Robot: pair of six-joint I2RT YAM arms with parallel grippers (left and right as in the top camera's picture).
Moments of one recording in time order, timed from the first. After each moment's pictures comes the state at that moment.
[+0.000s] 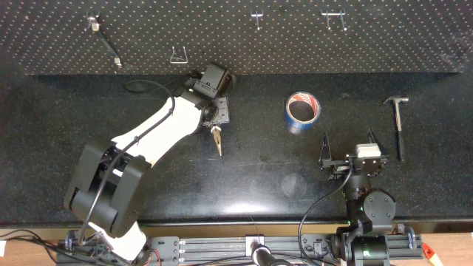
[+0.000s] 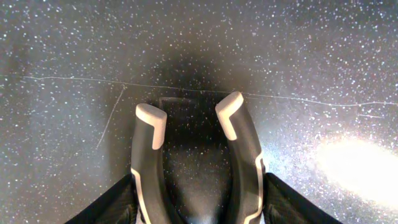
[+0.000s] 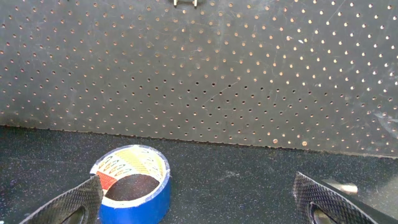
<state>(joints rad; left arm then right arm) -0.49 1.88 1.20 -0.59 -0.08 -0.61 -0.01 0.01 0.01 -0.06 -0.05 -0.08</state>
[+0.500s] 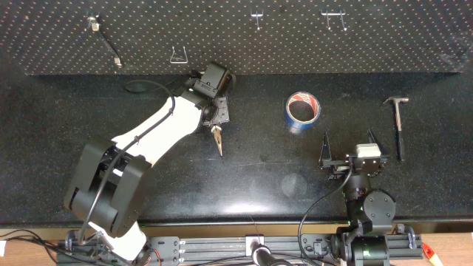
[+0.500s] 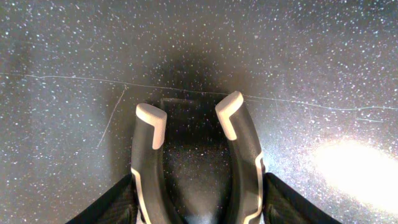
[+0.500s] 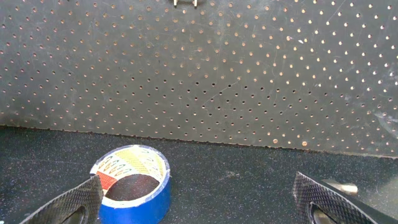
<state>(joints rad) -0.49 1.88 1.20 -0.59 -0.08 -0.62 -0.01 0.01 0.01 -0.06 -0.05 -0.08</state>
